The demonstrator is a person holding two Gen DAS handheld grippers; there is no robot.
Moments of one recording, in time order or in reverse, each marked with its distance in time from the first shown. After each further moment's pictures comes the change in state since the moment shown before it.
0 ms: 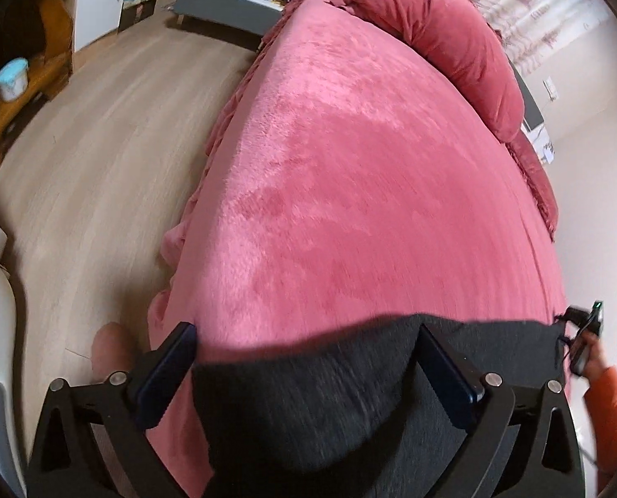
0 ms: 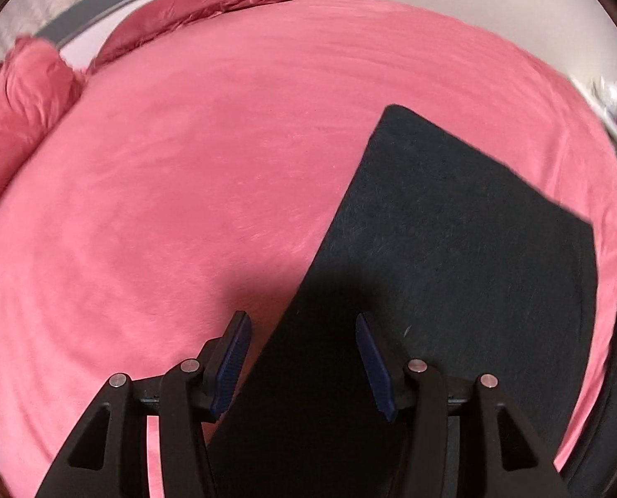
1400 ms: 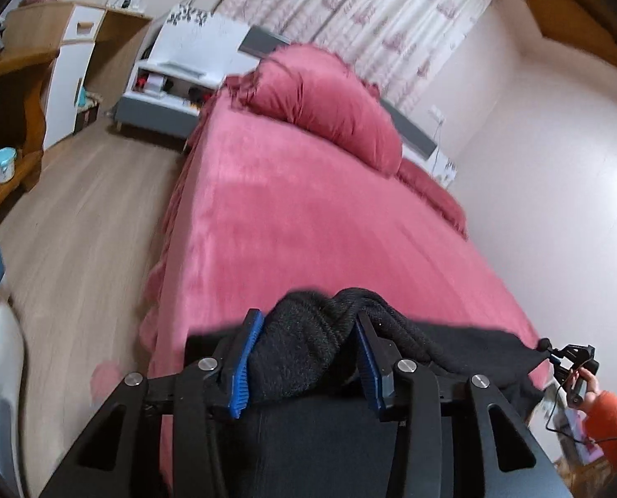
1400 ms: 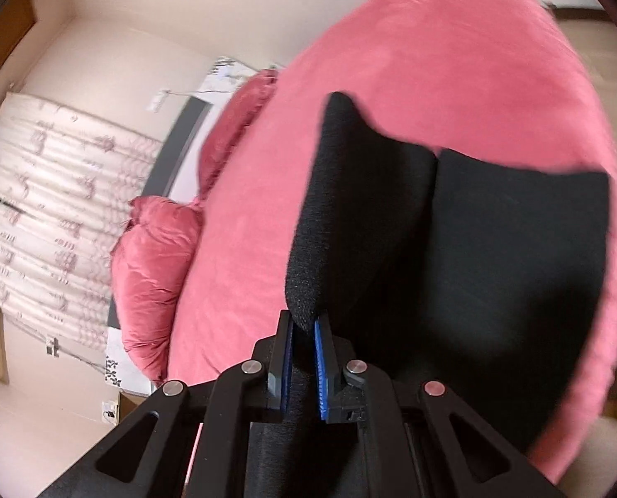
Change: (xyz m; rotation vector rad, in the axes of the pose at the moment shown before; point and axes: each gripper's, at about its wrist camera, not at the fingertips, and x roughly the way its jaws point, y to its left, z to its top) left arm -0.190 -0.015 -0.175 0.257 -0.328 -0.197; right arm -0.137 -0.336 -0.154 0.477 -0.098 0.729
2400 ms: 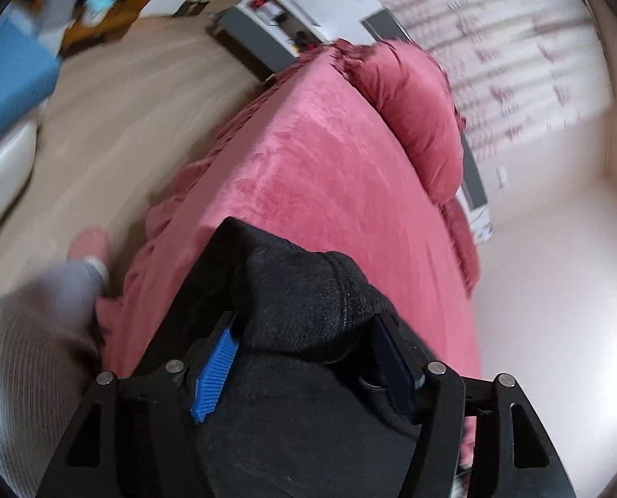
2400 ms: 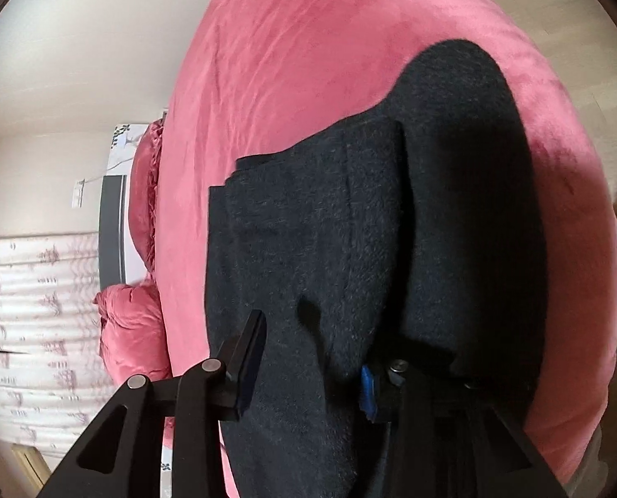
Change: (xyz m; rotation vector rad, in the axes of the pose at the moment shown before) left arm -0.003 0.040 -0.035 -0.560 0.079 -0.007; right arm 0.033 -0.108 0.035 0.427 -0.031 -0.070
